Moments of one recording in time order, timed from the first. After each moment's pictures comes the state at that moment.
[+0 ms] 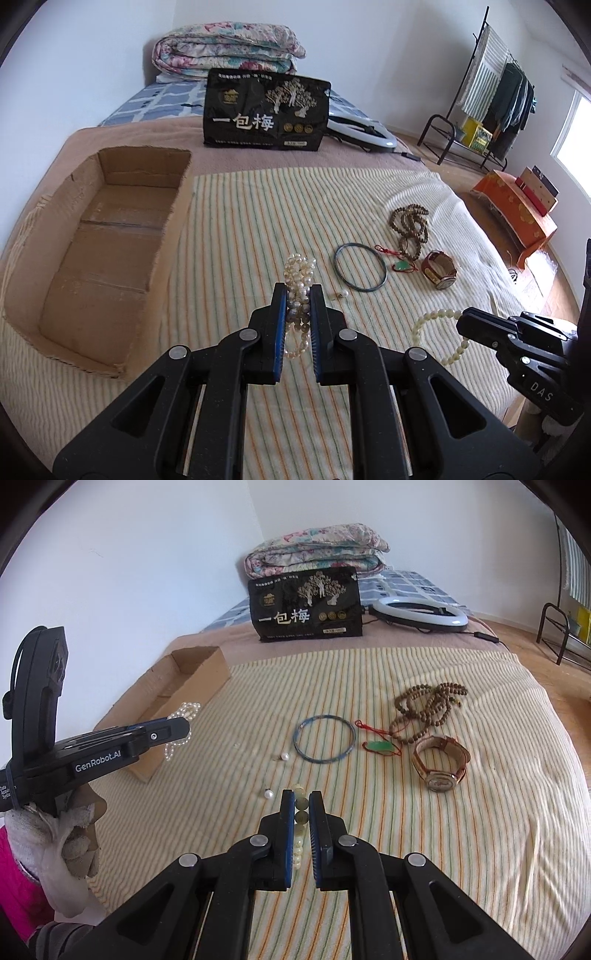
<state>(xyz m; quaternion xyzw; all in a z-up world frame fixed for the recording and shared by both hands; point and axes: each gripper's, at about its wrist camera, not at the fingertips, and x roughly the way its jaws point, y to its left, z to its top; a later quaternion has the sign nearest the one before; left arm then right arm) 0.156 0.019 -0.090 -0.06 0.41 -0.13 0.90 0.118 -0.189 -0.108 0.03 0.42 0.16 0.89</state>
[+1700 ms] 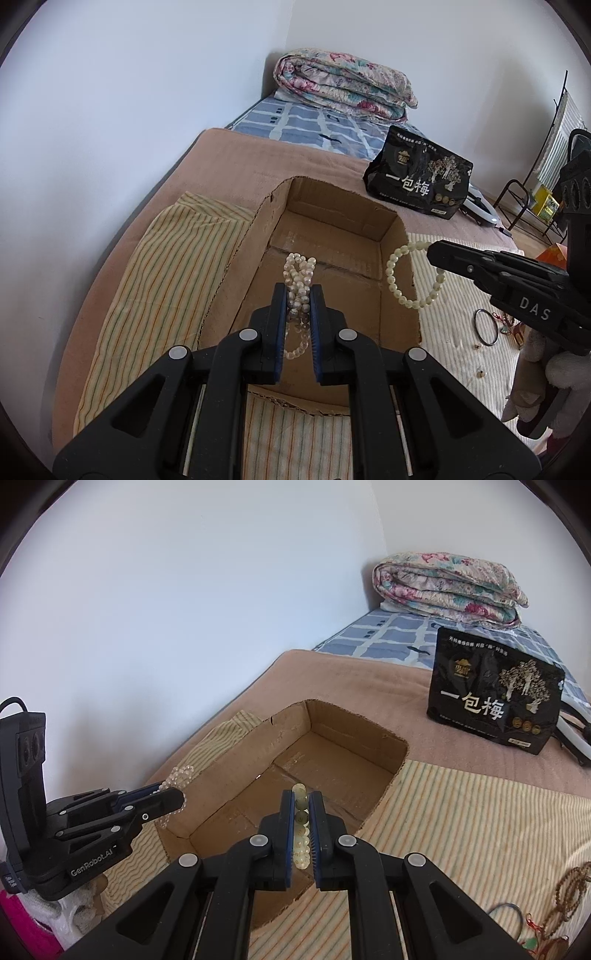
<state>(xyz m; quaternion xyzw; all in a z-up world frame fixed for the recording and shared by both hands) 0.161 0.215 -0.079 -0.12 0.38 0.03 0.92 0.250 0.041 -0.076 -0.03 0.38 0.33 0.86</state>
